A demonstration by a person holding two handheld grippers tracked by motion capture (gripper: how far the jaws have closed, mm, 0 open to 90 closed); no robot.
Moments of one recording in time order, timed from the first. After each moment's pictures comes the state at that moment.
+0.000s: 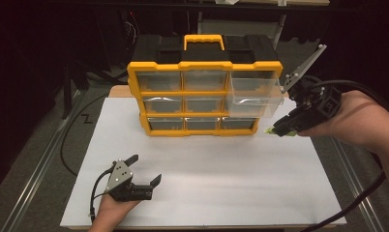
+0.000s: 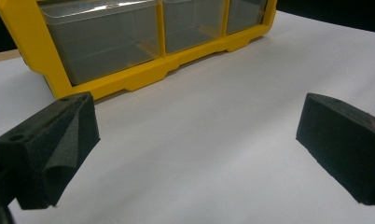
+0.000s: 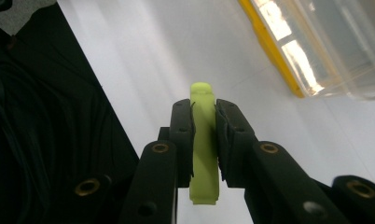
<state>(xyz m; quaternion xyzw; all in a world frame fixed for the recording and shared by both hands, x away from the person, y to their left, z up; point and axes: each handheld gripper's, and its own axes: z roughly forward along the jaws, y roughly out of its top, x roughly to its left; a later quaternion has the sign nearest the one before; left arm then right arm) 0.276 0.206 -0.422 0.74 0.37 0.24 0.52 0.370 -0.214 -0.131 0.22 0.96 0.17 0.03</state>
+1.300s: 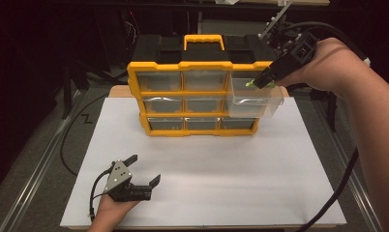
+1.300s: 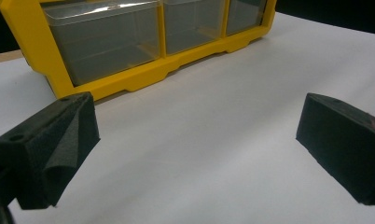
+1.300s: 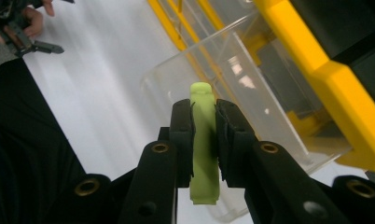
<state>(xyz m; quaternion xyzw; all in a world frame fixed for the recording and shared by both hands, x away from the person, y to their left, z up) 0.275 0.208 -0.422 0.74 0.36 0.24 0.52 0.442 -0.169 -0.083 0.23 0.95 0.18 0.08</state>
